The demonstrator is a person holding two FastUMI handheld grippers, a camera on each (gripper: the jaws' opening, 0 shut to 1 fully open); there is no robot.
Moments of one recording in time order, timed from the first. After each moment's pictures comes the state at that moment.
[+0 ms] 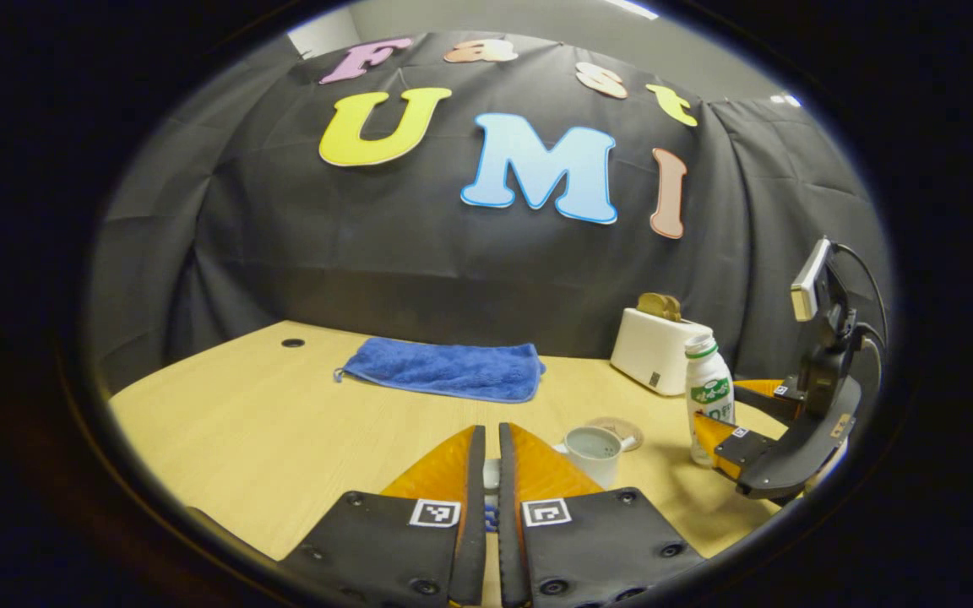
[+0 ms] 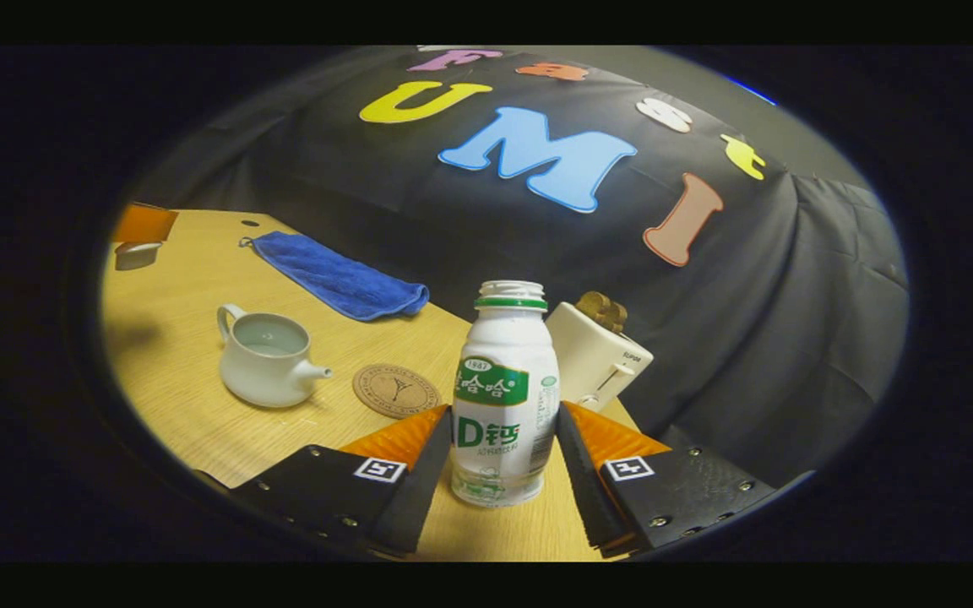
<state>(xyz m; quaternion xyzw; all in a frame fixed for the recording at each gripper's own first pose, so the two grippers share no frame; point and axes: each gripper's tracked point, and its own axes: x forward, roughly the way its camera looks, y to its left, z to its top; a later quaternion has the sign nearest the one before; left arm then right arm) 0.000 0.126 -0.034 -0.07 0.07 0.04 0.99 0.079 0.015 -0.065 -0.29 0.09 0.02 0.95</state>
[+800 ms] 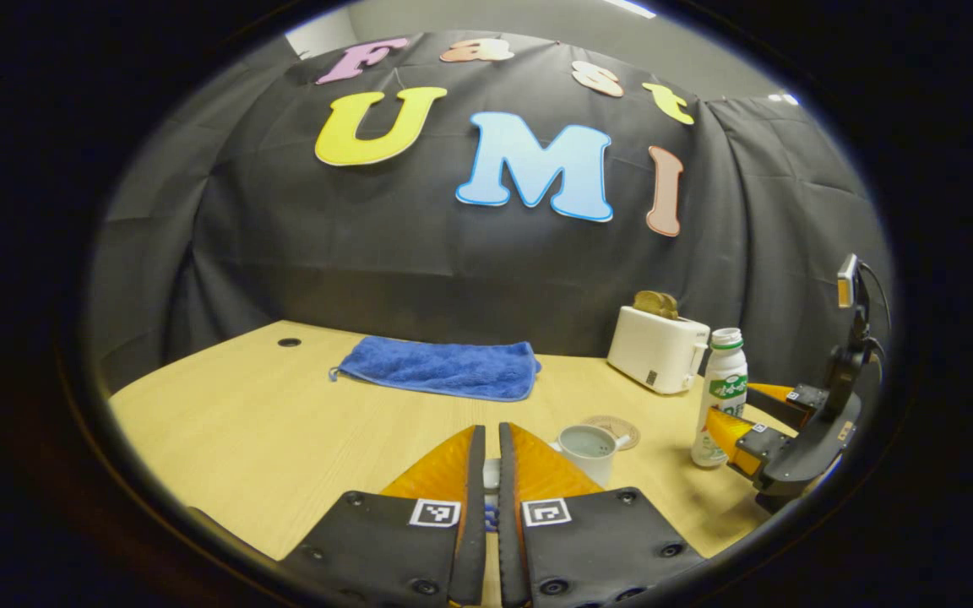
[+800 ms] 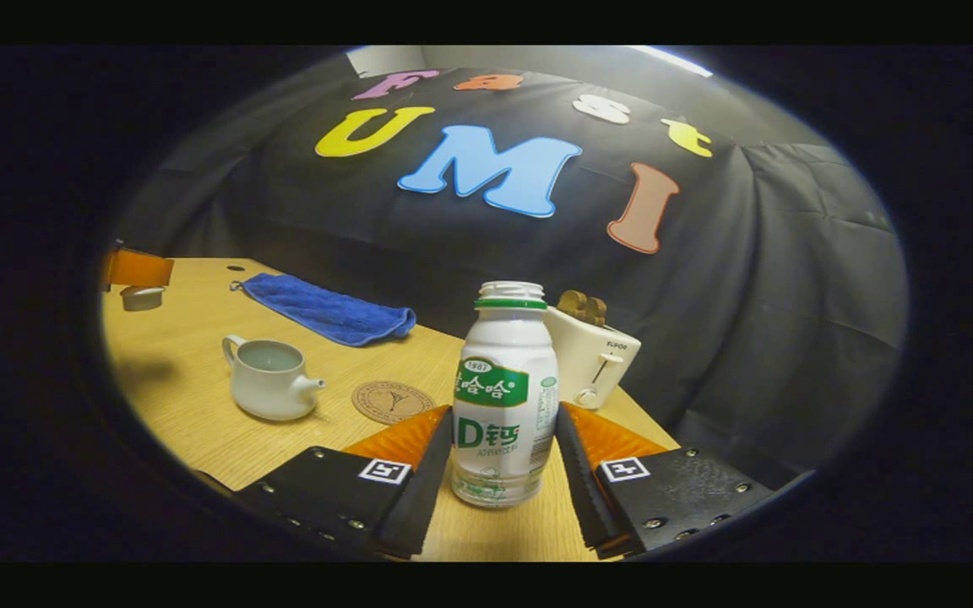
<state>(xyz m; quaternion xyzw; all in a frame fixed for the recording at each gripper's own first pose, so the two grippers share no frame) 0.001 0.119 -0.033 -0.06 0.07 0.04 0.99 0.068 0.002 -0.063 -0.21 0.05 0.02 0.98</state>
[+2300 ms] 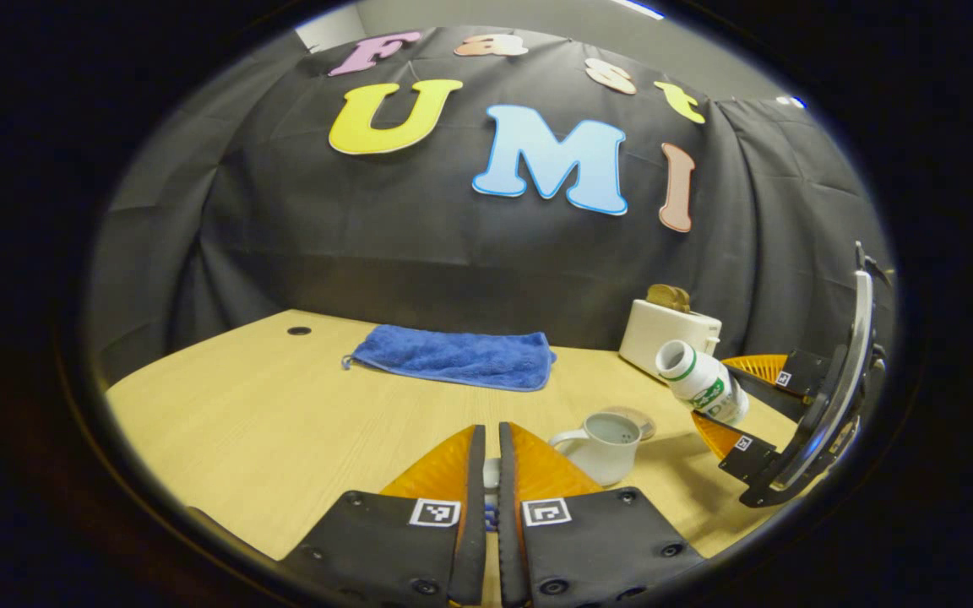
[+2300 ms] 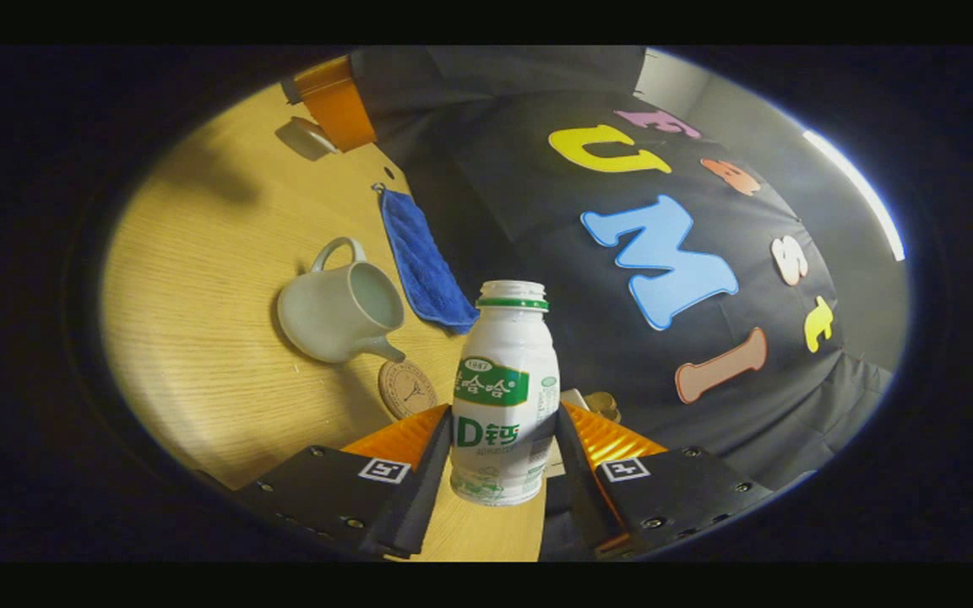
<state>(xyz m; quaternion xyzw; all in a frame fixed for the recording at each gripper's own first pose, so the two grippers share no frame) -0.002 0.144 -0.055 -0.07 0.08 0.05 0.99 0.078 0.063 -0.059 -0.58 -0.02 0.10 0.81</state>
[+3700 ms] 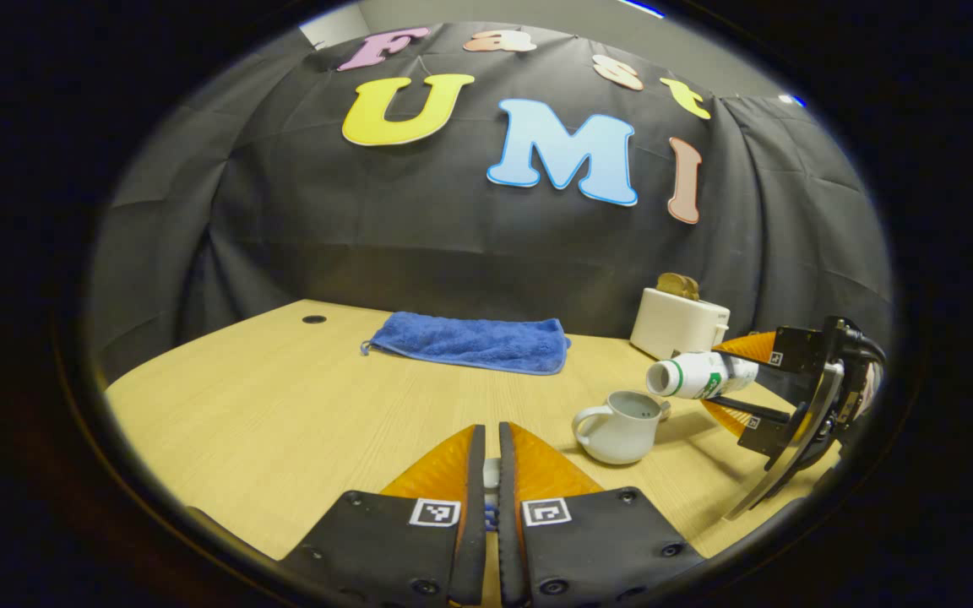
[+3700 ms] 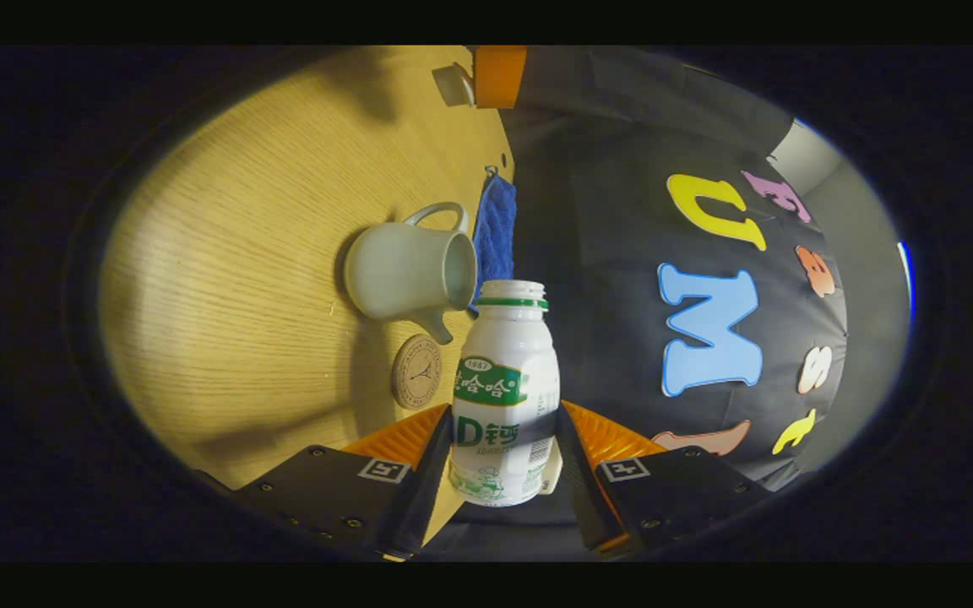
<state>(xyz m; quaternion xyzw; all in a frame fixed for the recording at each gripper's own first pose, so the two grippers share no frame) -0.020 0.163 -0.075 -0.07 0.09 0.06 0.99 0.085 0.068 -0.058 -0.74 -0.03 0.14 0.66</state>
